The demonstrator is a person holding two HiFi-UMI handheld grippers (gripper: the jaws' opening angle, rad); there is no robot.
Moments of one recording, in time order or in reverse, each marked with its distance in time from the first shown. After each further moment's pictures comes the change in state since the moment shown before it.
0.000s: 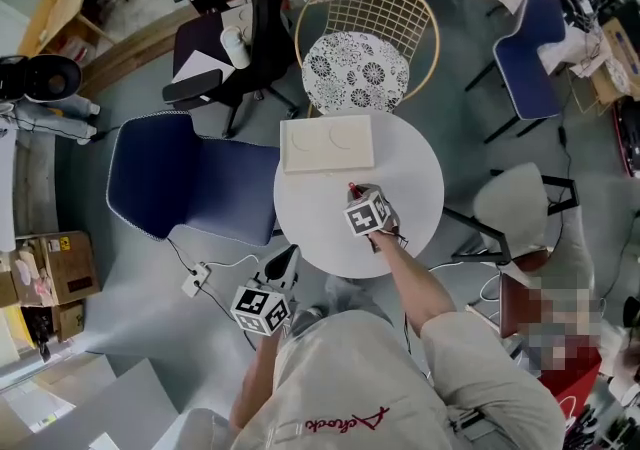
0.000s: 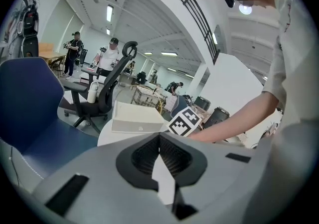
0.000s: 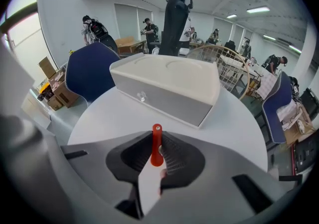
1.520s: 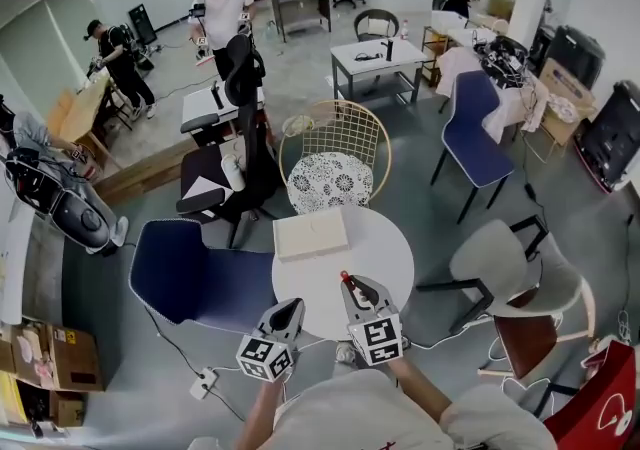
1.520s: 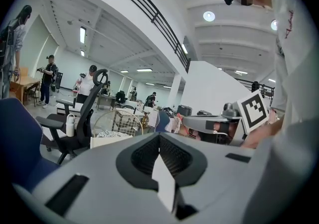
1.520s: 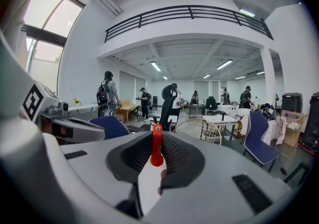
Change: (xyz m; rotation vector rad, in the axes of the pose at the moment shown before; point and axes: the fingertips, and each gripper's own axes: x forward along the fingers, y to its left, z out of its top) left arm -0.038 -0.088 0.069 0.247 -0.189 -0.175; right arm -0.310 0.065 0.044 0.052 -0.777 -0.126
